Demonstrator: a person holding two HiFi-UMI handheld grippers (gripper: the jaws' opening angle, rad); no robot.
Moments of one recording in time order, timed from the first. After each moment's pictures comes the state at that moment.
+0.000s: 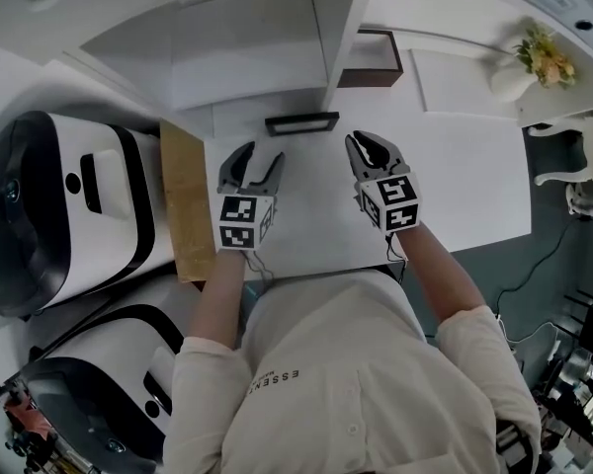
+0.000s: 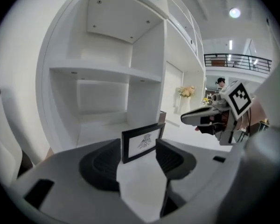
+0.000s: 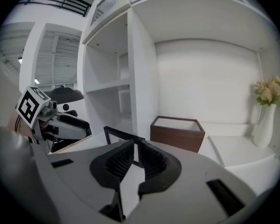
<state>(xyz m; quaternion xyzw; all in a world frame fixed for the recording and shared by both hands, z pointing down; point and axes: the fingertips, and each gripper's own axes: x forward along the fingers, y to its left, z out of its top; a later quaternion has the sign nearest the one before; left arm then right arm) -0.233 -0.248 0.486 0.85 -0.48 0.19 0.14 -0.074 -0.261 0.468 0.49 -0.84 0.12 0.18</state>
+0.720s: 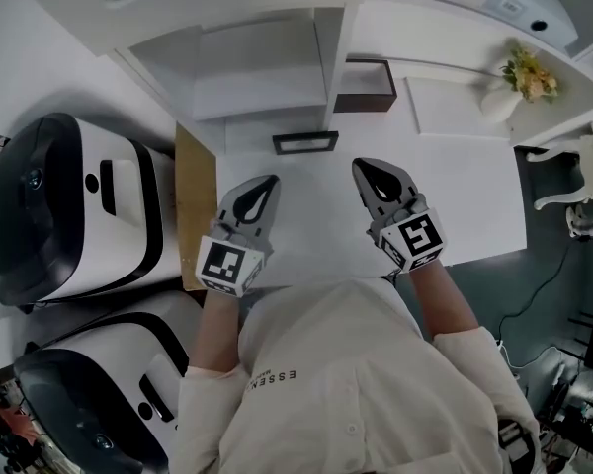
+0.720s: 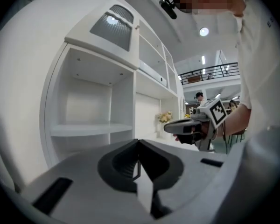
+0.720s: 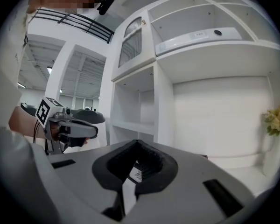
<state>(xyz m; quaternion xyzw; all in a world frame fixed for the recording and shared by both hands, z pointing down) -0.219 -0.178 0.356 0.91 -0.41 0.07 0.01 -0.088 -0.200 0.351 0.42 -0.91 0.01 0.07</state>
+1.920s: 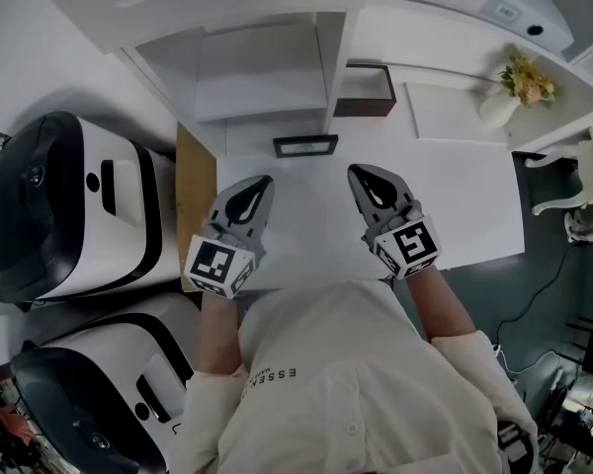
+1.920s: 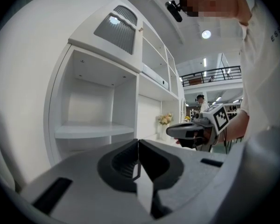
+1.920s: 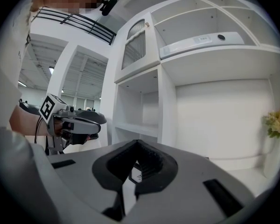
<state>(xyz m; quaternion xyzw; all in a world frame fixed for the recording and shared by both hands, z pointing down) -0.229 -0.178 0.344 0.91 -0.41 0.07 0.03 -0.098 -0.193 0.343 0.41 -0.91 0.00 0.06</state>
